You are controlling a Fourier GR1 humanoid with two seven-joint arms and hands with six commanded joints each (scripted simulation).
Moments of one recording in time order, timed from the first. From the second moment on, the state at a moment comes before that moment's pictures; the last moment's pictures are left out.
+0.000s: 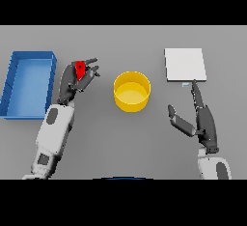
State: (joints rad) left arm -0.50 -0.02 0.05 -0.99 -0.12 0.12 -0.18; right arm 0.12 -0.06 0.11 -1.71 0.24 -0.06 -0.09
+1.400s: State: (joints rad) left arm -0.86 0.30 -0.61 -1.02 -0.78 -0.07 0.23; right arm 0.12 -0.07 0.11 -1.73 0.25 -0.06 -0.06
